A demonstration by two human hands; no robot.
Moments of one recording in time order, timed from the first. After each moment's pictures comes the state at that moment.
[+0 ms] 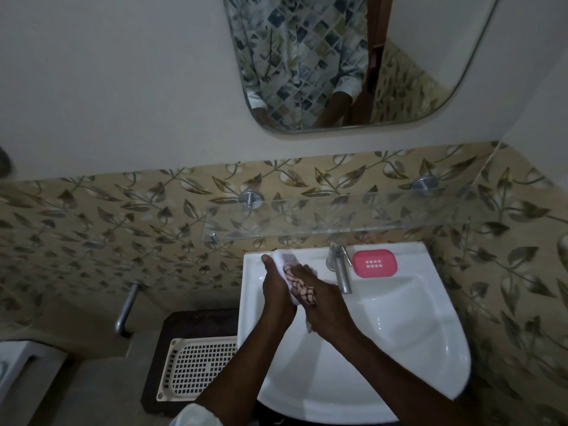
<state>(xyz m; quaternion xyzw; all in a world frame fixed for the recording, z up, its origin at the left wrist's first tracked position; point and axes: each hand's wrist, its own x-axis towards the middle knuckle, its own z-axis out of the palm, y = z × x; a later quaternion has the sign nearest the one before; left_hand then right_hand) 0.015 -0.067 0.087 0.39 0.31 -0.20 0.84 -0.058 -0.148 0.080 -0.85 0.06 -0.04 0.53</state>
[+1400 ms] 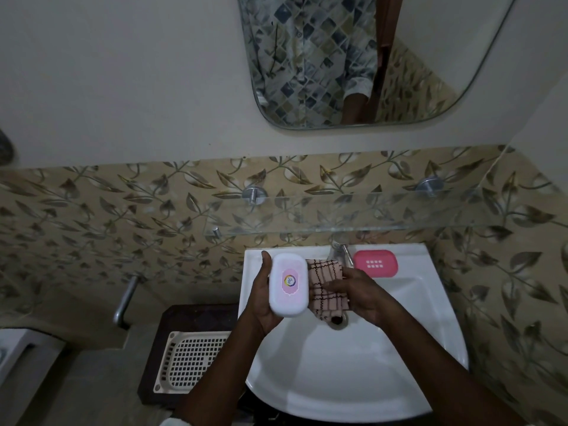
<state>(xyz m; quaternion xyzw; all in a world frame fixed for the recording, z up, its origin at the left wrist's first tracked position) 0.024 -0.018 0.045 0.37 0.10 -0.40 0.83 -0.037 -0.222 0.061 -0.55 0.21 0.15 0.80</state>
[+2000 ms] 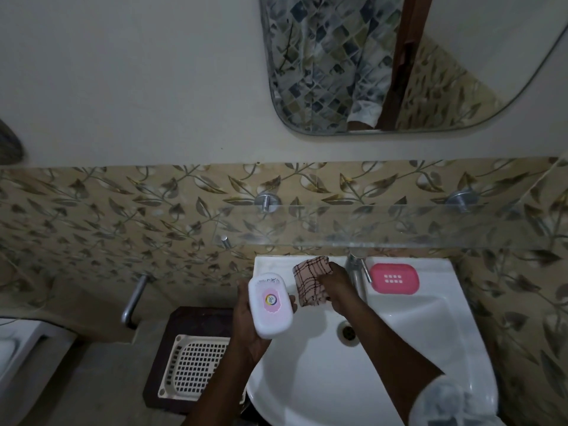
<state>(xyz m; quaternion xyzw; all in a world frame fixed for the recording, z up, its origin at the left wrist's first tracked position) 0.029 0.017 0.029 0.29 0.21 -0.30 0.88 0.057 -0.178 0.003 -0.65 0.31 0.08 0.69</state>
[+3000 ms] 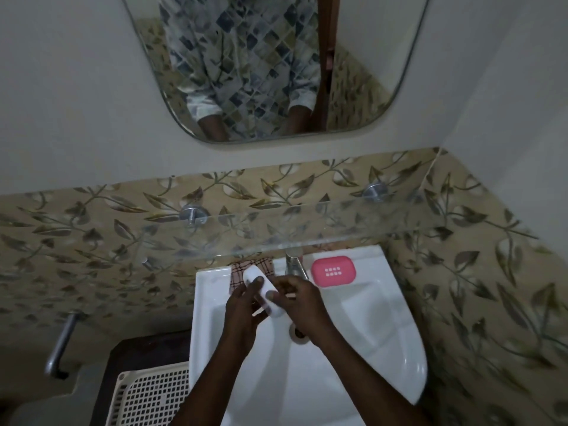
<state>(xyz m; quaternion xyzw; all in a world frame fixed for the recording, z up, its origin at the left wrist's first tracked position) 0.027 -0.077 0.032 0.60 0.16 -0.26 0.74 -0.031 -0.210 0.051 -0.76 0.15 -0.05 0.63</state>
